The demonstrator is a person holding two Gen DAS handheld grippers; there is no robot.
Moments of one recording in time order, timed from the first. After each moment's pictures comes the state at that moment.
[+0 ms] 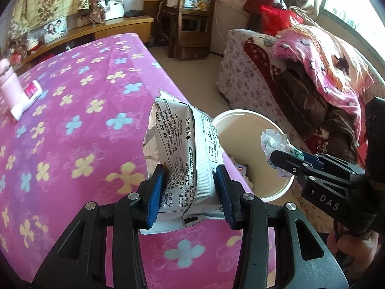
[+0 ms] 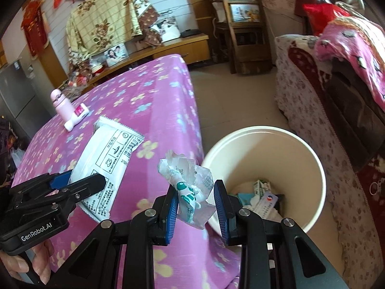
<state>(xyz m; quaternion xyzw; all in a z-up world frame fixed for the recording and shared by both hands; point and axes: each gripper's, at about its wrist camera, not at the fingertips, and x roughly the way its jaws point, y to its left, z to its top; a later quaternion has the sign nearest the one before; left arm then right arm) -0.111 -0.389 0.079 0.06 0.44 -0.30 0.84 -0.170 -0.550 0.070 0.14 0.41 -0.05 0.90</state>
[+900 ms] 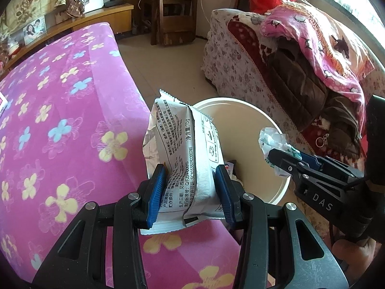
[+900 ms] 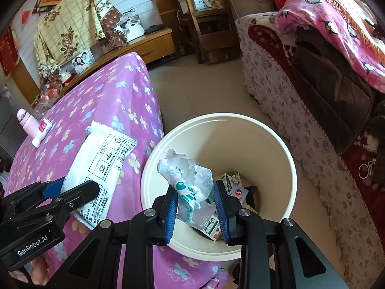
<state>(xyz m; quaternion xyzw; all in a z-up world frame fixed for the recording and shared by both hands) -0.096 -0.476 0.043 0.09 0.47 -0.32 0.82 -0.169 -0.625 0.034 0.18 0.44 -0.12 0.87</state>
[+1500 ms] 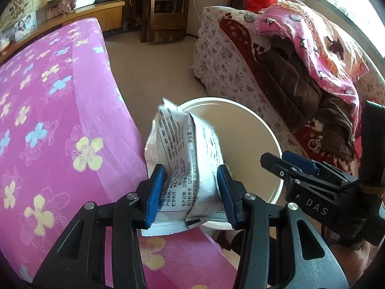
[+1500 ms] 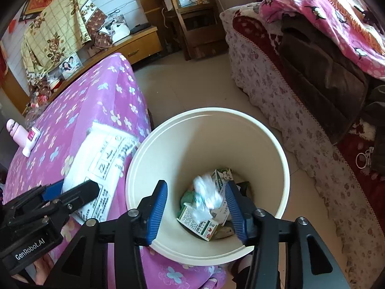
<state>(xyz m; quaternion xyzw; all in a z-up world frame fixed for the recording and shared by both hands) -0.085 -0.493 0.031 0.07 0.48 -0.35 0.80 -0.169 -0.644 0.023 0.20 0.44 -0.15 0.86</state>
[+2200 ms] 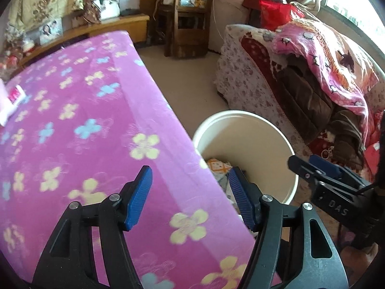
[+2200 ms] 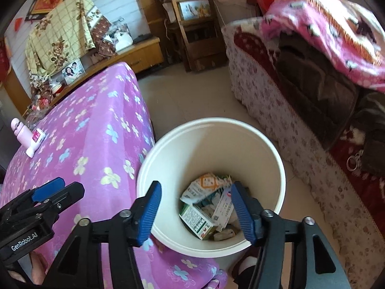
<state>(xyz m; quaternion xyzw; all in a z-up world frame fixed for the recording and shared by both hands) -0.102 -0.435 0.060 0.07 0.43 -0.29 0.85 -0.186 -0.611 0.050 0.17 0.41 -0.17 0.88</state>
